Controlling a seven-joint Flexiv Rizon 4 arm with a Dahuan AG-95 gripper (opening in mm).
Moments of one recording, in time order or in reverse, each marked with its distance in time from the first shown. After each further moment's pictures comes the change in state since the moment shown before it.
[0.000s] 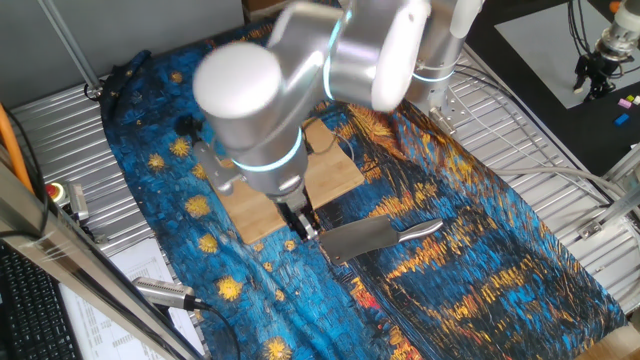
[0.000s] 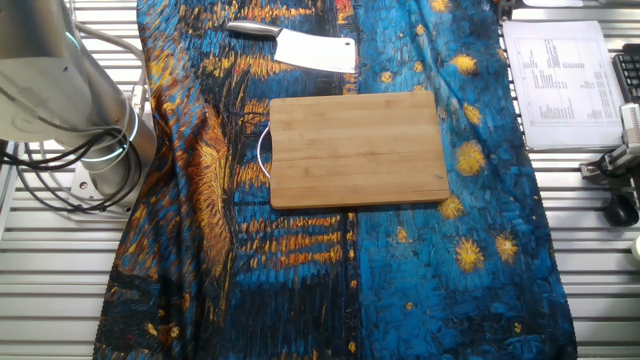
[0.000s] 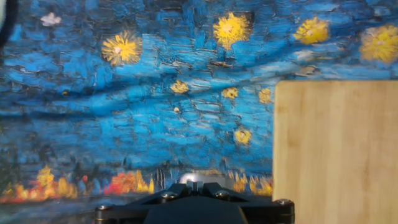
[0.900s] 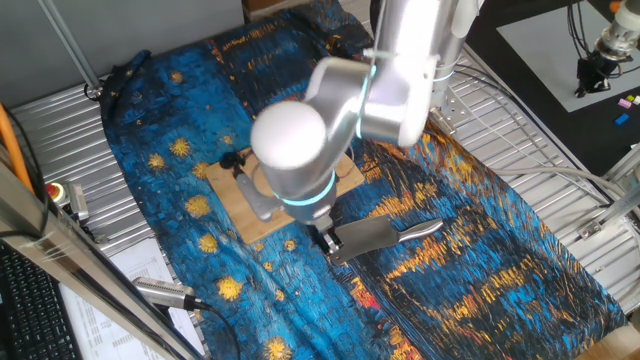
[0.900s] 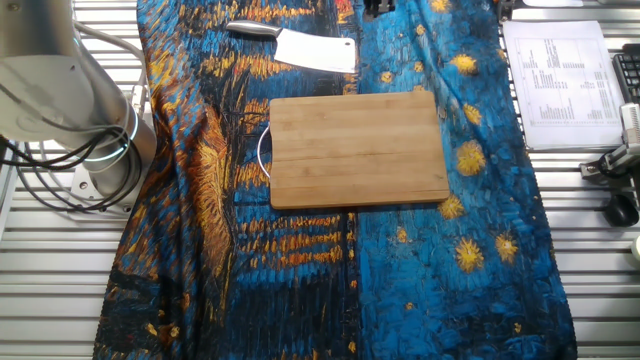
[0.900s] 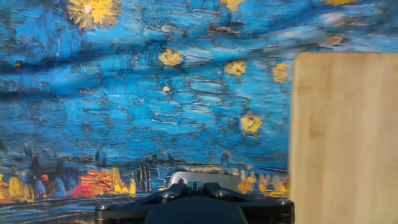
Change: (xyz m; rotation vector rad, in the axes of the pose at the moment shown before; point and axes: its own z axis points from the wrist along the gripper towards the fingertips) arm 0.021 0.003 0.079 0.055 0.026 0.000
